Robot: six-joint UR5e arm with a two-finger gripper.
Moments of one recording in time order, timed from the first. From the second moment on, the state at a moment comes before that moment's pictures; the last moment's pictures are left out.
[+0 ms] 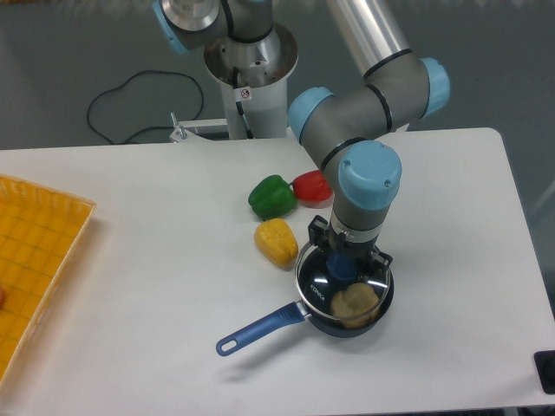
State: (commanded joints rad) arm 2.55 -2.02 -1.50 -1.19 1.54 1.08
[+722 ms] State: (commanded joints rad) arm 2.55 -2.03 -1.49 -1.19 1.54 1.08
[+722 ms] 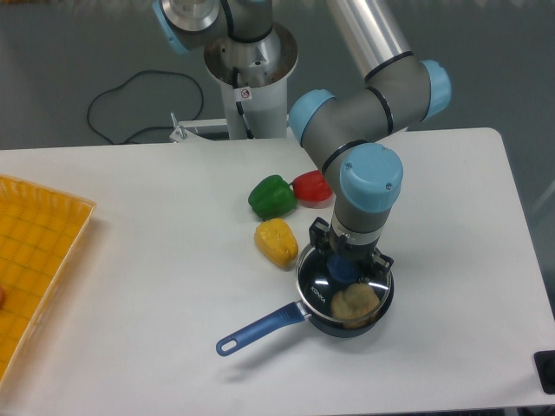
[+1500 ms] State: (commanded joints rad) arm 2.55 -2.04 -1.48 -1.18 1.54 1.09
